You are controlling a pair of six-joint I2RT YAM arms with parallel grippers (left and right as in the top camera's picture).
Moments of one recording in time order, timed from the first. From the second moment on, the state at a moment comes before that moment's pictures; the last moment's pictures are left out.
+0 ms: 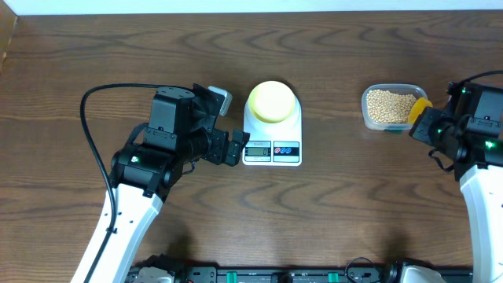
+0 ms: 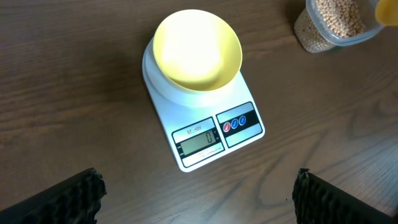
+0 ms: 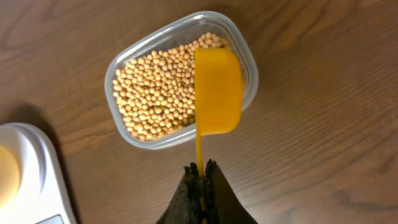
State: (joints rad) left arm -0.29 1.17 1.07 -0.76 0.31 -0.01; right arm -0.20 1.27 1.03 -0.72 -0.07 0.27
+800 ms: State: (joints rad) left arm -0.29 1.17 1.07 -0.76 0.31 -0.01; right arm -0.20 1.53 1.03 -0.55 -0.25 0.22
